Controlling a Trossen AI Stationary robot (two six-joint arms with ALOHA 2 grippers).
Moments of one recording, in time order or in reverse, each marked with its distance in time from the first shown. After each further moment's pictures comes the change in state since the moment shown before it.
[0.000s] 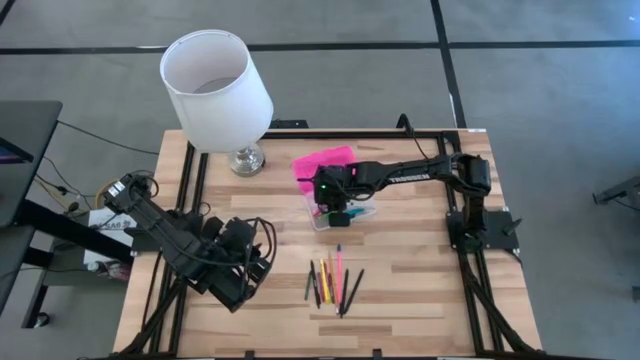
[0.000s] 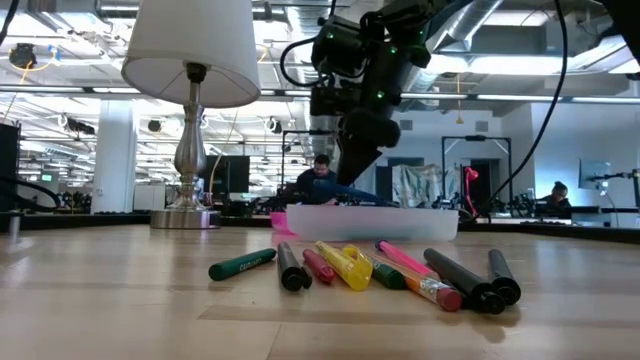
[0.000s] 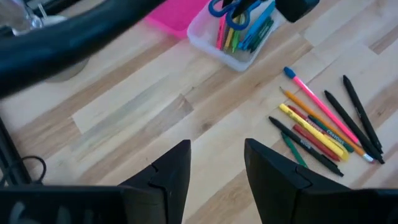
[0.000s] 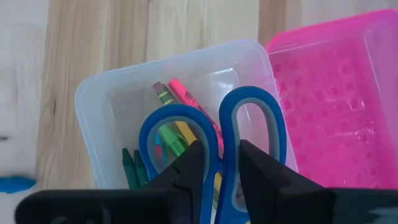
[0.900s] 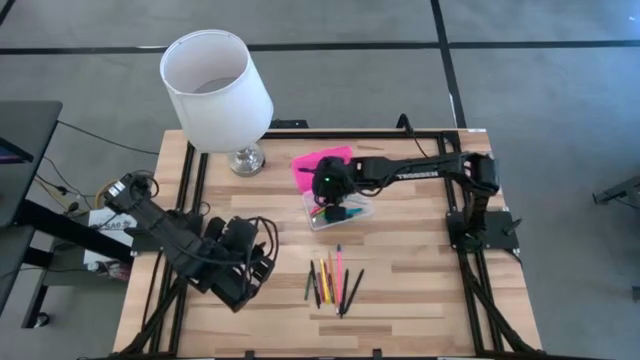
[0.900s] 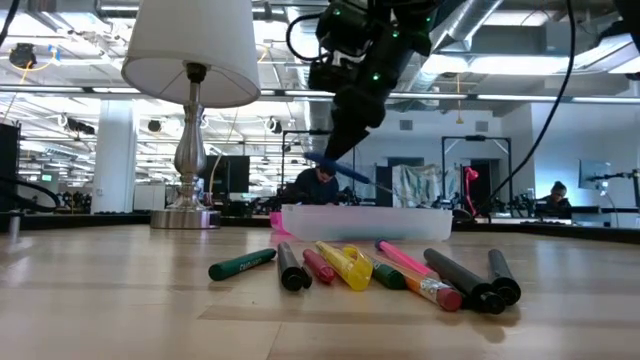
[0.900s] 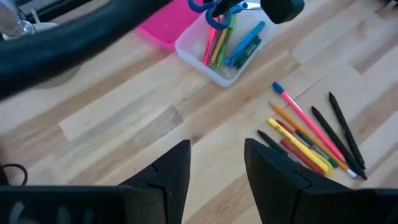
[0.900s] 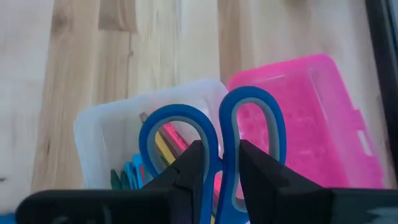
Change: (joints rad) left arm 0.011 0.000 0.000 0.041 -0.049 -0.014; right arm -0.007 -0.065 -0.002 0.087 0.029 0.015
